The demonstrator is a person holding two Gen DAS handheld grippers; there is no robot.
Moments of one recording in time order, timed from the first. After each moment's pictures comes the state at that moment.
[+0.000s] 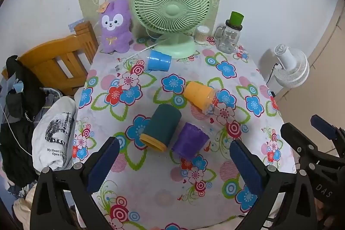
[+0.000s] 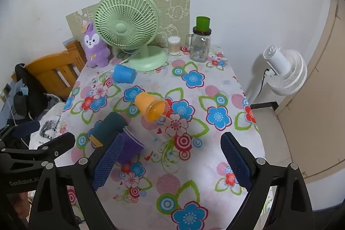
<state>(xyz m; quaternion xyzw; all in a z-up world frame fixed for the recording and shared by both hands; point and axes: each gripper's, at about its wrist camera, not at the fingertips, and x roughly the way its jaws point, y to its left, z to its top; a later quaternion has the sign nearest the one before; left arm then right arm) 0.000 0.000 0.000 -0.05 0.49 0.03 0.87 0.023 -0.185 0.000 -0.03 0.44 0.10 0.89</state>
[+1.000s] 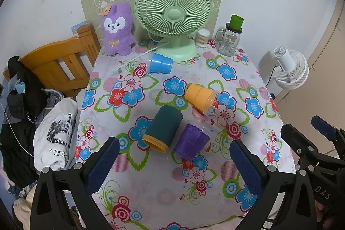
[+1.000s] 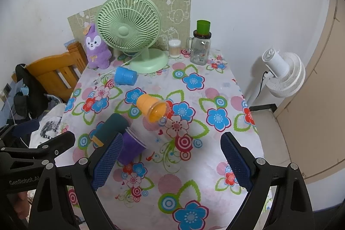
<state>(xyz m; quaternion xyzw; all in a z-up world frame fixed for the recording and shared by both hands) -0.003 0.005 0.009 -0.05 0.49 0.03 0.87 0.015 -0.181 0.007 -0.04 0.44 0.10 0.89</state>
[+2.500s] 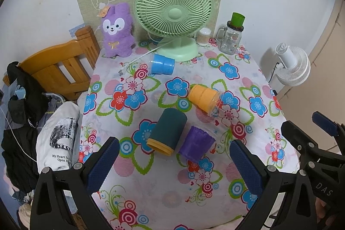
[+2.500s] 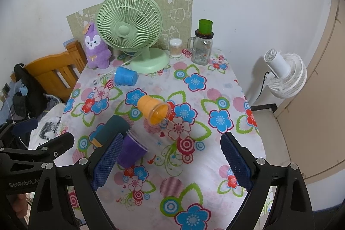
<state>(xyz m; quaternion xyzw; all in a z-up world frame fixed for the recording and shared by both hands) 0.000 0.013 0.008 -0.04 0.49 0.03 0.87 0.024 -0.174 0.005 -0.04 0.44 0.10 0.89</state>
